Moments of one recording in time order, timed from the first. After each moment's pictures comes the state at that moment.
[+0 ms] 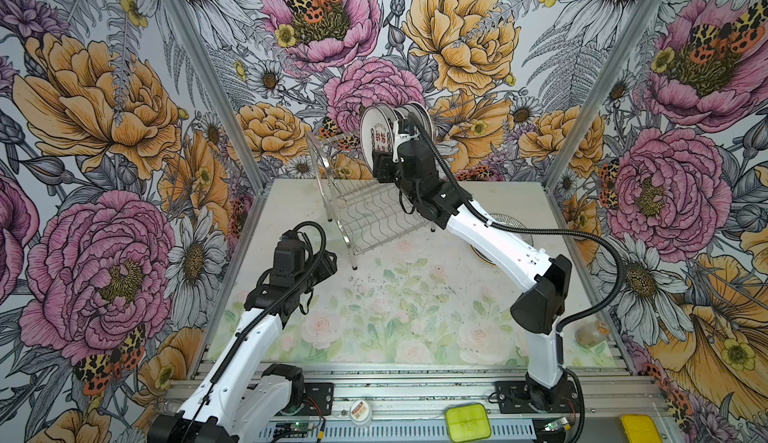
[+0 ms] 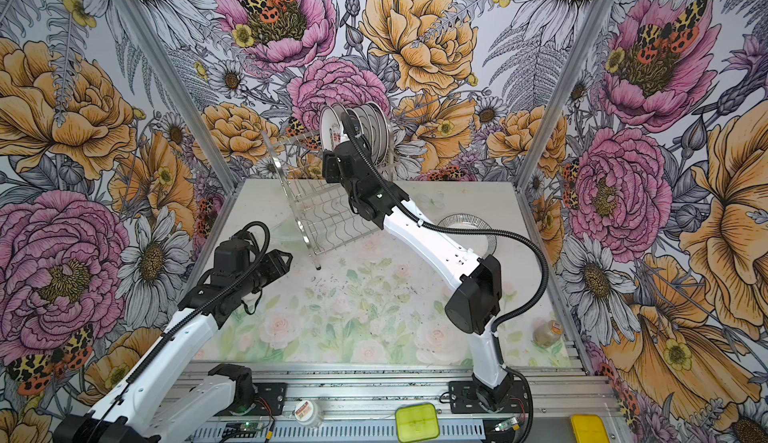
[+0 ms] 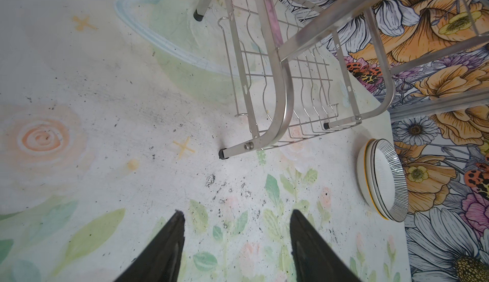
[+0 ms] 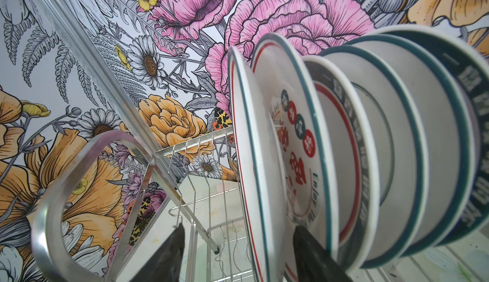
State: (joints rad) left arm -0.17 0.92 0.68 -0.42 0.10 -0.67; right arm 0.75 2.02 2.15 -0.33 0.34 0.33
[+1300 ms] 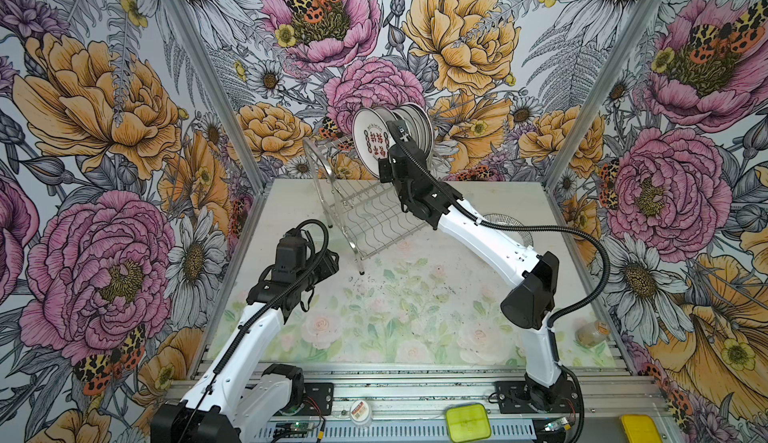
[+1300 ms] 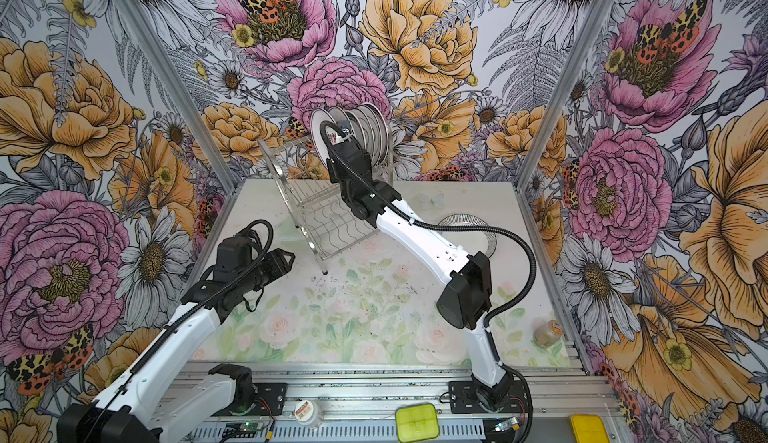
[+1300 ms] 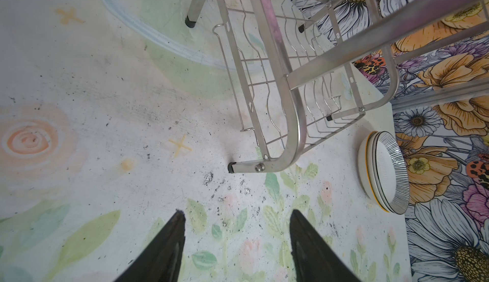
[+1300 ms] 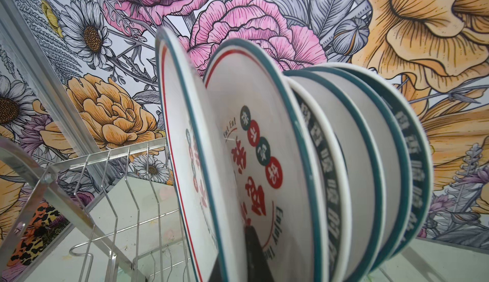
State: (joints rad) left arm -0.17 0.97 0.70 -0.42 0.13 -0.65; right arm 0.77 2.08 2.21 -0.33 0.55 0.08
